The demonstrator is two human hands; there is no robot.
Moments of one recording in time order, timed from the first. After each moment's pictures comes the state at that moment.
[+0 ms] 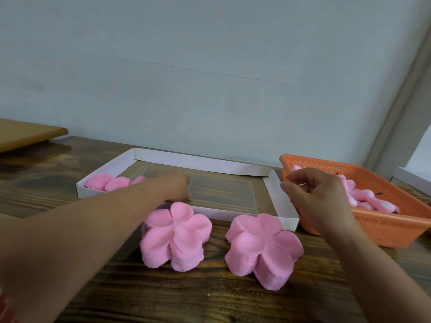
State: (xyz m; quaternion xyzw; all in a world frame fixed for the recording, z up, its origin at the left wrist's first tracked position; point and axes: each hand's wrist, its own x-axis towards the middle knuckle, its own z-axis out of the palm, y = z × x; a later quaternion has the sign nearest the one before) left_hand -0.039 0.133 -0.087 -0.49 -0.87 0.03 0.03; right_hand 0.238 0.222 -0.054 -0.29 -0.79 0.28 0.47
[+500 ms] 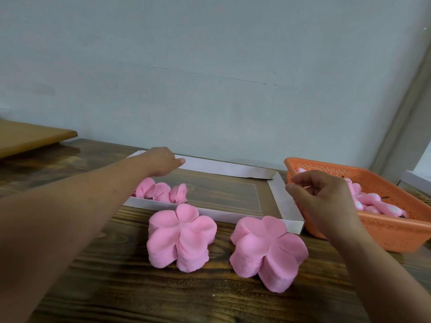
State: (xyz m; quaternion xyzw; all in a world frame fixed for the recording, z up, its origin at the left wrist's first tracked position) left_hand -0.062 0.107 -0.038 -0.44 -0.90 -0.09 0.00; right_hand 0.240 0.223 -0.053 -0.28 -0.80 0.26 0.46
